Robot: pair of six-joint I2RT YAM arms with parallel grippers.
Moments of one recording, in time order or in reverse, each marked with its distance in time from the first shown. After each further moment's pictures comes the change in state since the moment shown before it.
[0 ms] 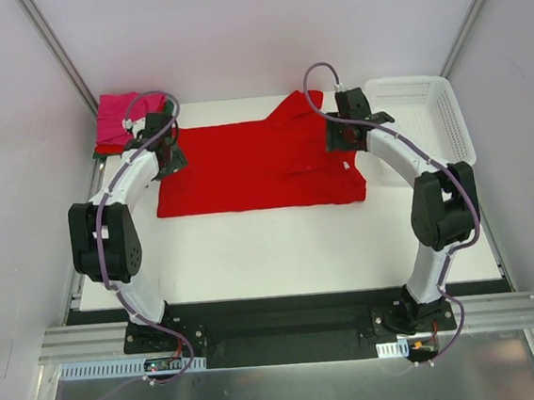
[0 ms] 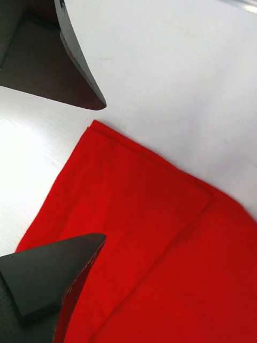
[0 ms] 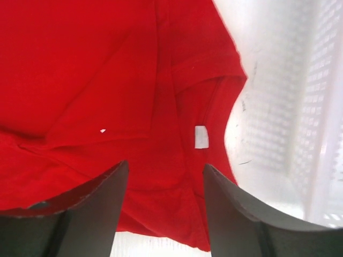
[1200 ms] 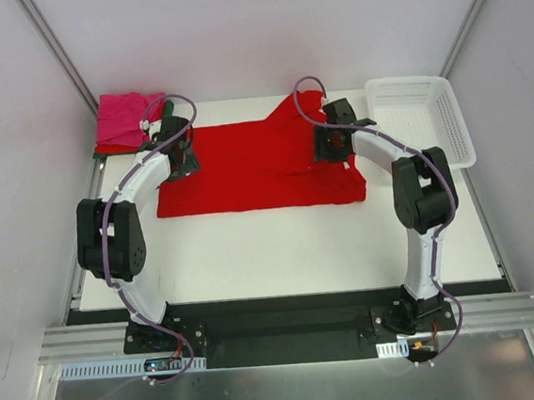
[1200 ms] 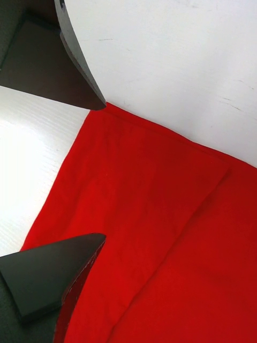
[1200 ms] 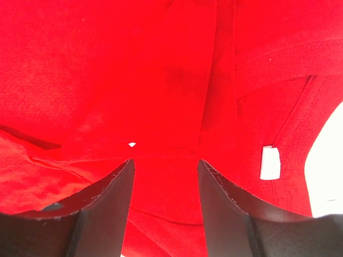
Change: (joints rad) left arm -0.088 0.018 -0.030 0.034 -0.004 0.013; right arm 0.009 0.186 0.016 0.080 -0.197 0.072
